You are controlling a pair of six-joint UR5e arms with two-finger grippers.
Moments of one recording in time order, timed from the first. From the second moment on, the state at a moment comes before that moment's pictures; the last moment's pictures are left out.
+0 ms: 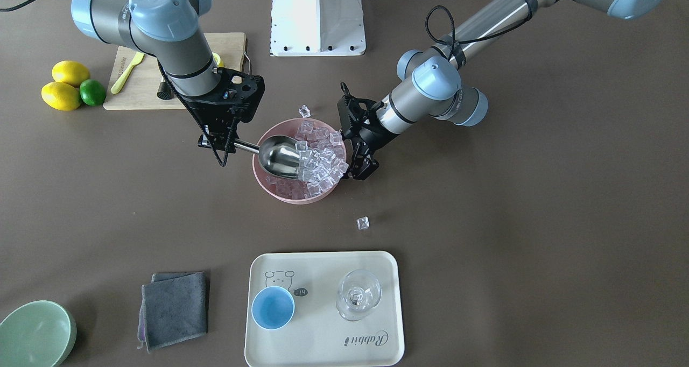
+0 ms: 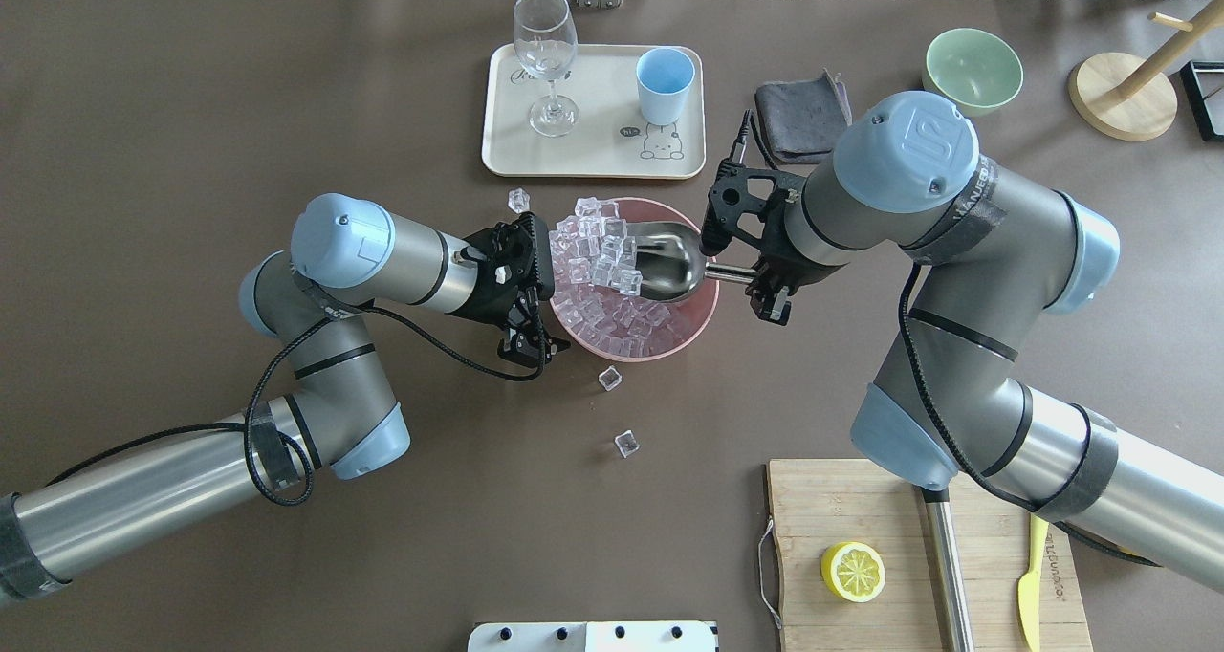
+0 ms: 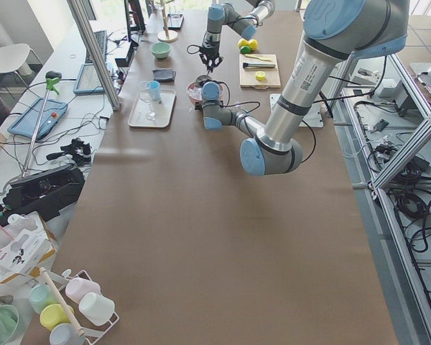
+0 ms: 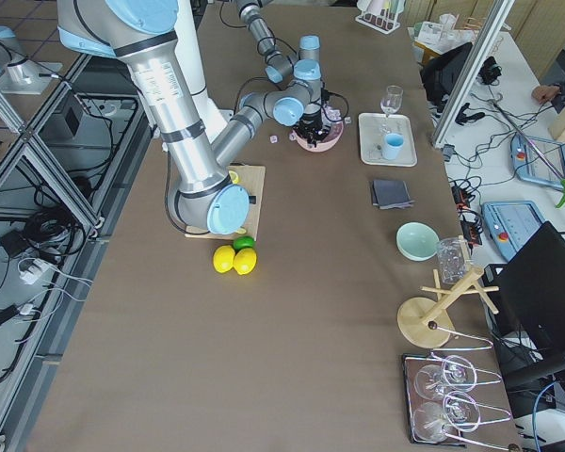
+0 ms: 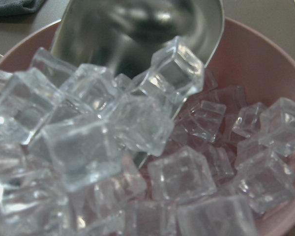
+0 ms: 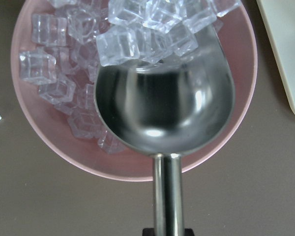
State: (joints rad) left arm -0.56 -2.21 -1.30 -2.58 -2.01 0.01; right arm 0.65 -1.09 1.85 -1.51 1.93 -0.17
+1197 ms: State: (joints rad) left arm -0.56 -2.21 -1.30 -2.58 -2.01 0.01; right arm 0.70 -1.20 1.92 -1.35 2.01 -0.04
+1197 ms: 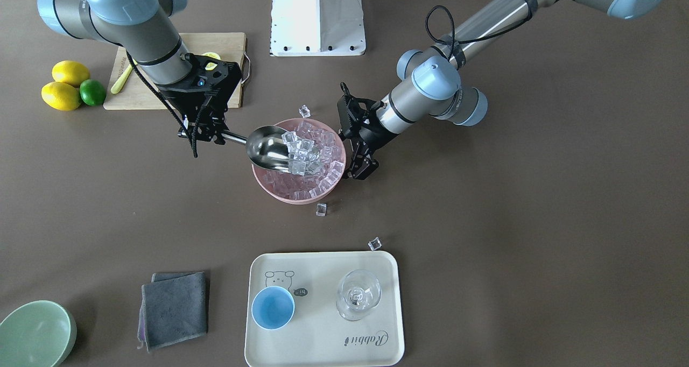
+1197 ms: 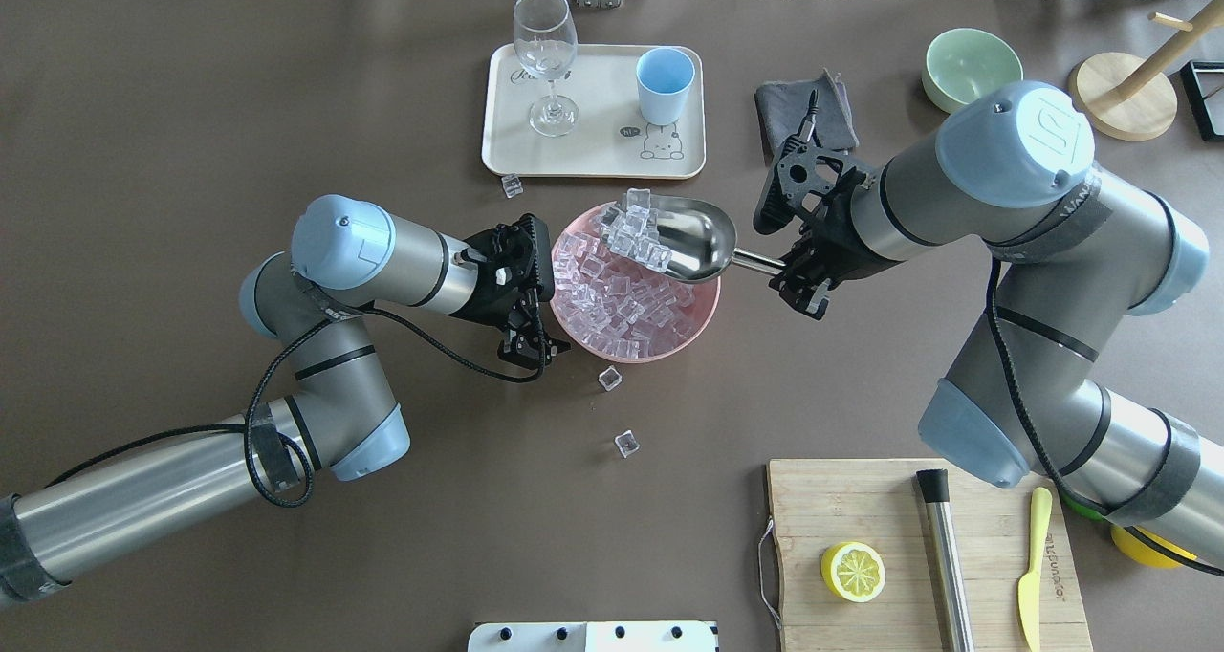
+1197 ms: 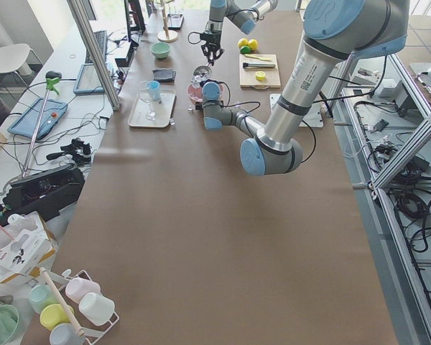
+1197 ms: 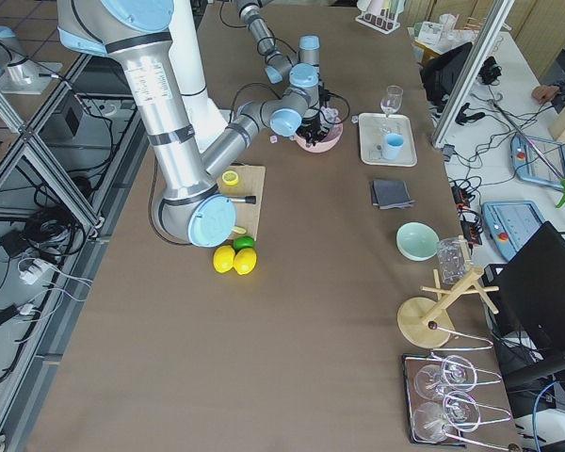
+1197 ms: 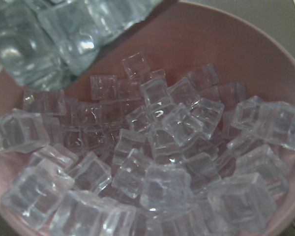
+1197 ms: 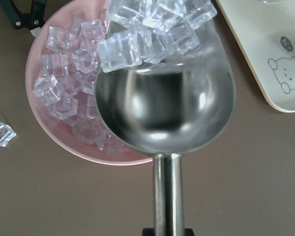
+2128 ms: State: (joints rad) left arm -0.56 -2.18 -1.33 -2.58 -2.01 0.02; right arm 0.83 -1.15 1.86 -1.34 2.04 0.14
